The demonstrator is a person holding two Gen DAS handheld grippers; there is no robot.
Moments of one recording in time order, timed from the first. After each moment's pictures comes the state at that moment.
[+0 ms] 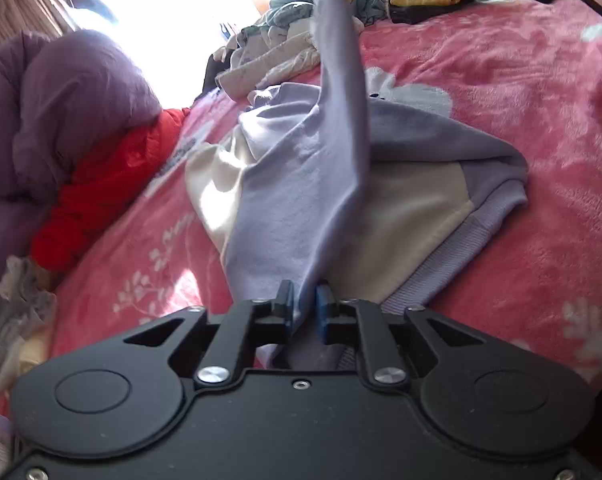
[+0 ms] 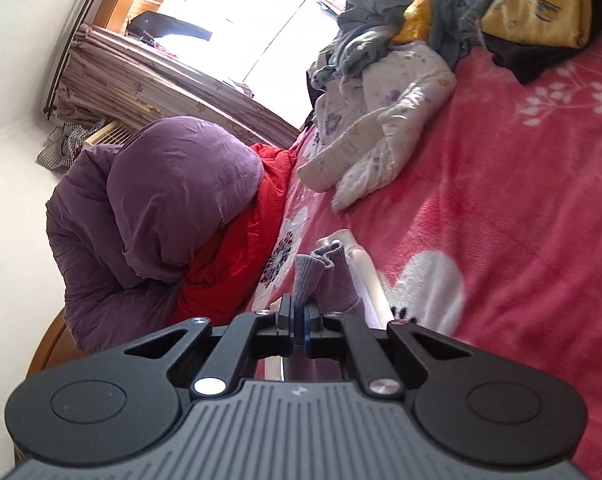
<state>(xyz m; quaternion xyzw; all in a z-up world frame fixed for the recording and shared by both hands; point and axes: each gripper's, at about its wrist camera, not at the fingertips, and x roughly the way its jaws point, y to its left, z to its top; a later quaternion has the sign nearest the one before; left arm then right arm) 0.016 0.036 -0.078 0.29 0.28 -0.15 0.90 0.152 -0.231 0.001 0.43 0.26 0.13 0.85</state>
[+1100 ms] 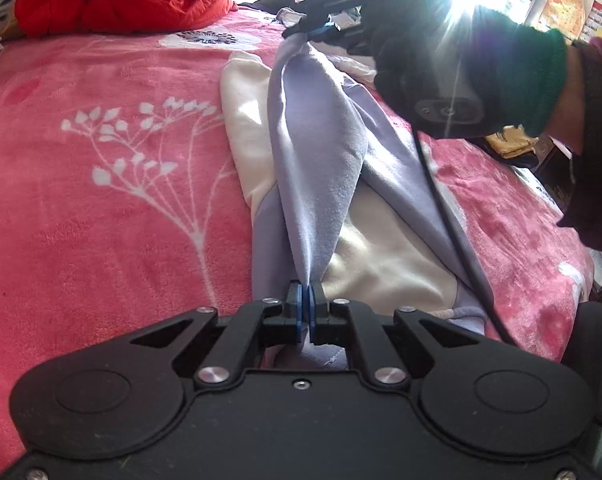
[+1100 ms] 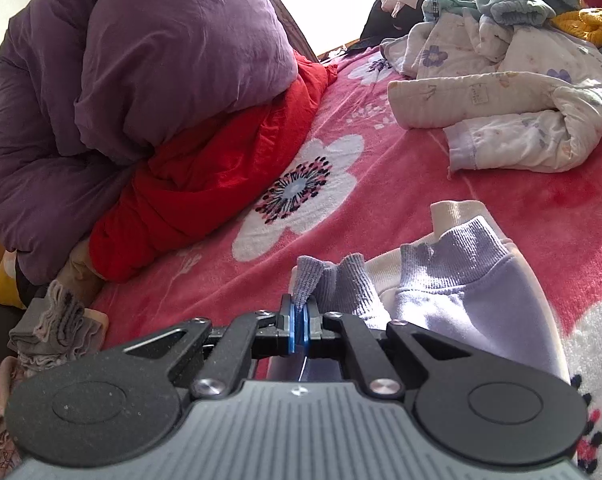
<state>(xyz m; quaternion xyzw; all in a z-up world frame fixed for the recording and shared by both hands) 0.055 0.124 -0.068 -0.11 0.39 -0.19 0.89 0.300 -0.049 -0.007 0.23 0.37 0.13 0.89</state>
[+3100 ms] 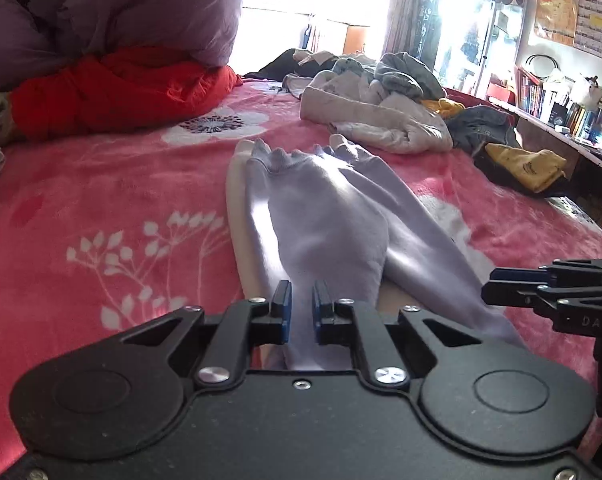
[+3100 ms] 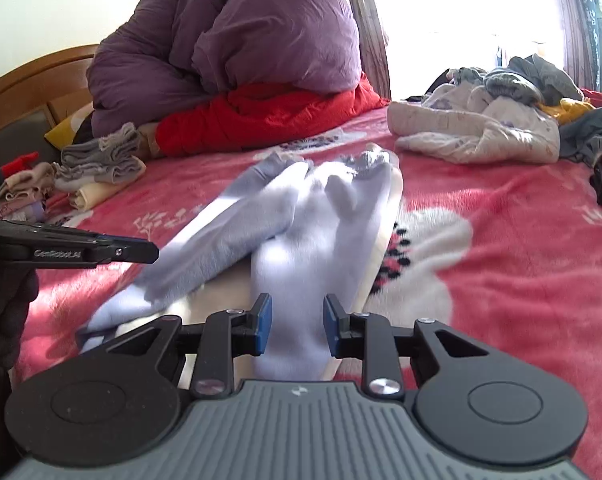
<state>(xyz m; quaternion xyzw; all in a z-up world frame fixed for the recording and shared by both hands) 0.109 0.110 -0.048 -0.03 0.30 -0.14 0.94 0.079 -0.161 -0.049 0.03 0.27 0.24 0.93</state>
